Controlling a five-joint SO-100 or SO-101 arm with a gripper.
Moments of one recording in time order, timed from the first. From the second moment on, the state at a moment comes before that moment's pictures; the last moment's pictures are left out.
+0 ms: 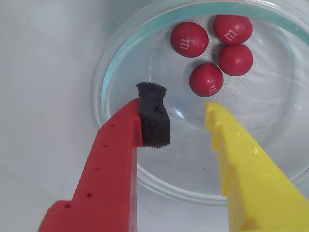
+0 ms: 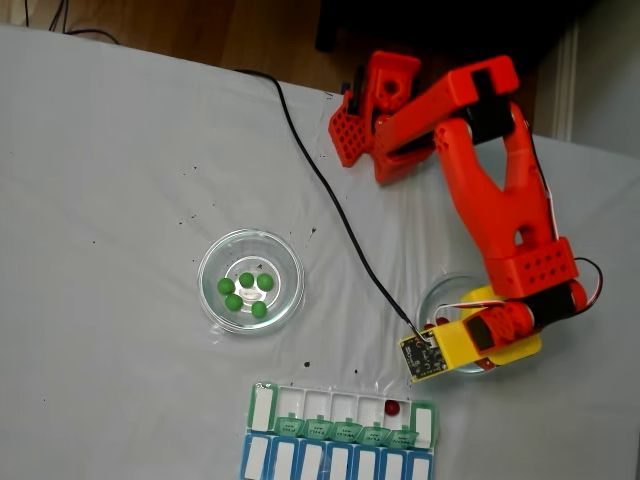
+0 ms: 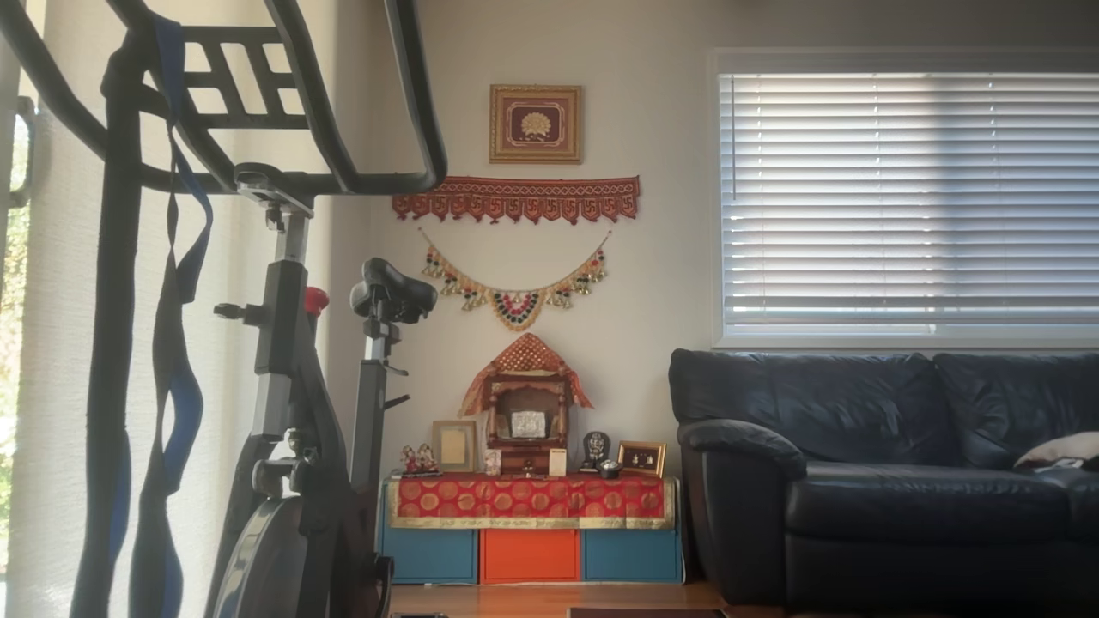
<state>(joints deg) -31.8 99.8 96.1 67.3 5.0</state>
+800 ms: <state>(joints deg) -33.2 96.4 99.8 62.4 4.3</state>
